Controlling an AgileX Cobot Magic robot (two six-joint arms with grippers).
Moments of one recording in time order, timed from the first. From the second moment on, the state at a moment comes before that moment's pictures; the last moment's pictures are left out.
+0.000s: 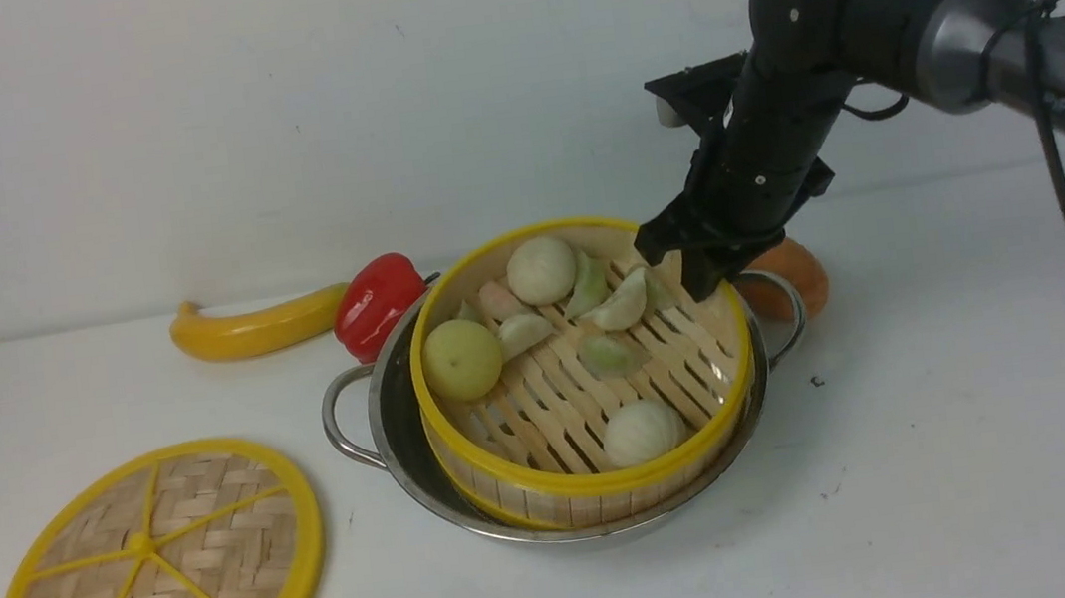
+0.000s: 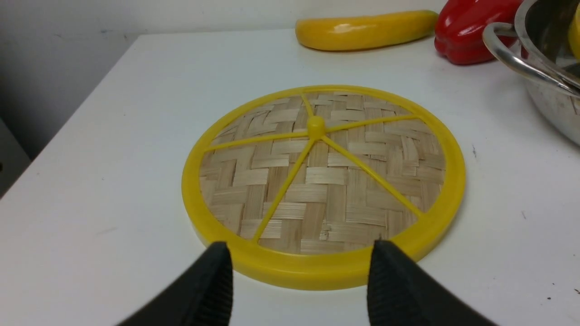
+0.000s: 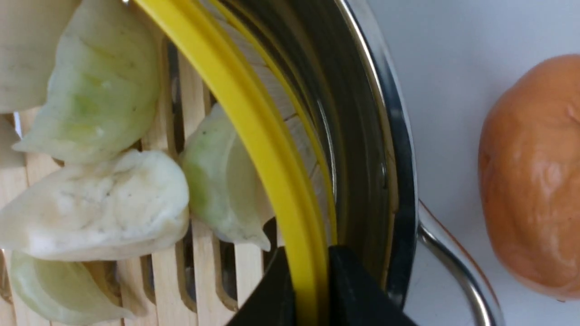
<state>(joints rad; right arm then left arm) 0.37 2.28 -2.08 0.22 1.25 -0.10 0.09 -0.01 0.03 0.07 0.39 -0.04</state>
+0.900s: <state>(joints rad) 0.37 2.31 -2.08 0.24 1.19 -0.19 0.09 -0.01 0.03 0.07 0.39 -0.04</state>
